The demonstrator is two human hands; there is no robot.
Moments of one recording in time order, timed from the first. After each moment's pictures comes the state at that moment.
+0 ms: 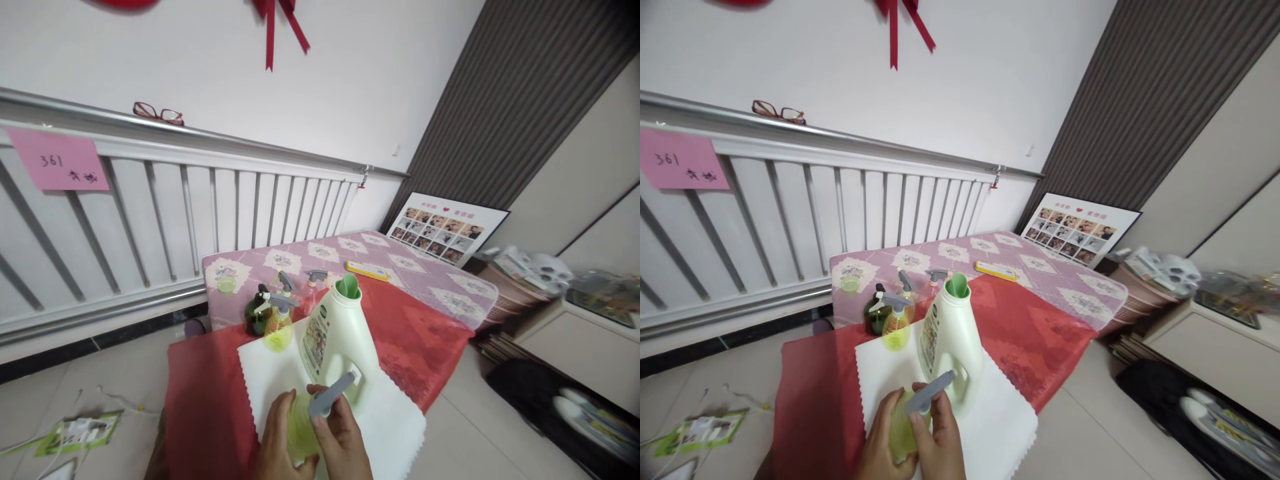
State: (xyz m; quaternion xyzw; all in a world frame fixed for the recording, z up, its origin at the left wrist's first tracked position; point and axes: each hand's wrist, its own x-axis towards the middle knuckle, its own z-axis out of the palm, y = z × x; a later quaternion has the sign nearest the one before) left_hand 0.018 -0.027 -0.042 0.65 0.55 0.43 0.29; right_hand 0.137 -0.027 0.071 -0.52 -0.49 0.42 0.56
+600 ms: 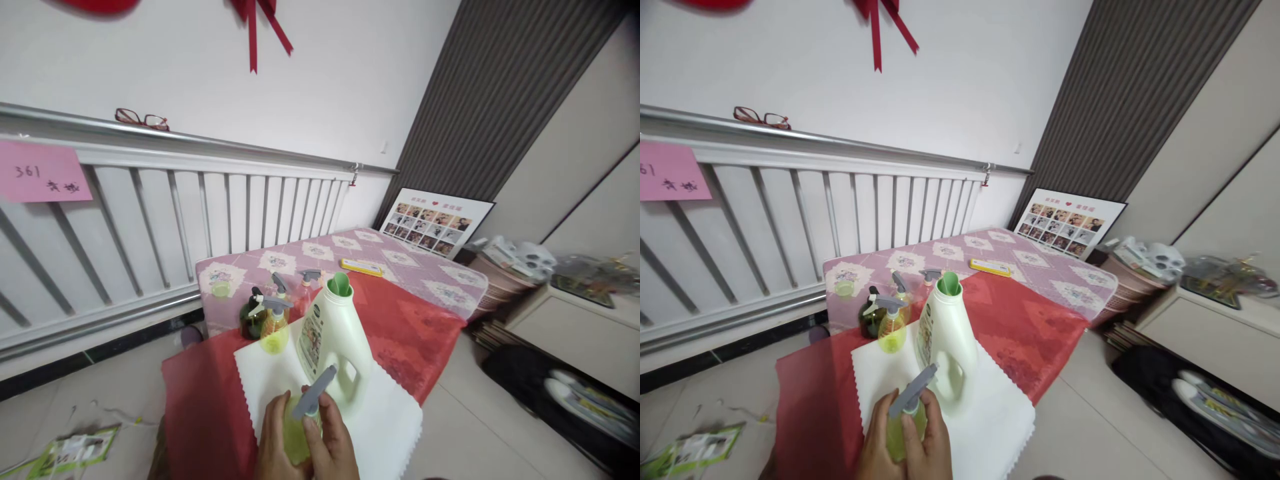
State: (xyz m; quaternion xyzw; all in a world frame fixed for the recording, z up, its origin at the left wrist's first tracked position) left_hand 0.028 -0.031 -0.003 0.58 0.60 0.48 0.29; right_hand 0.118 -0.034 0.054 -0.50 -0.48 0.40 0.60
